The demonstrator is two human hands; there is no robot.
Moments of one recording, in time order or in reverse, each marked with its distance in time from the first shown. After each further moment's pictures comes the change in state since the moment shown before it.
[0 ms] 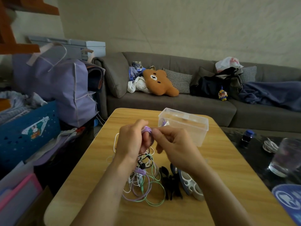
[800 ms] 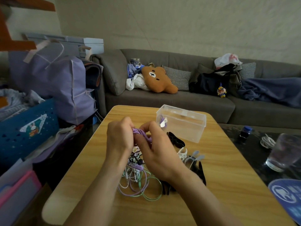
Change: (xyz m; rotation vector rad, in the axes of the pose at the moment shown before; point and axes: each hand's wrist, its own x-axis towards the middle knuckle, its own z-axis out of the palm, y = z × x) left_hand 0.003 -0.003 -0.008 0.168 0.285 0.034; right_hand -0.011 -0.011 0.033 -0.016 -0.016 -0.114
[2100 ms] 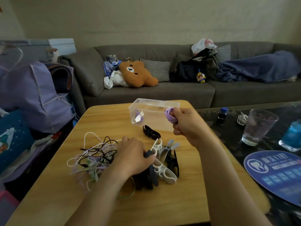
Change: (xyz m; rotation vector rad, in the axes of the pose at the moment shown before) left_hand -0.029 -0.040 0.074 1.249 -0.652 0.301; right_hand 0.001 0.066 -0.129 0.227 0.345 0.630
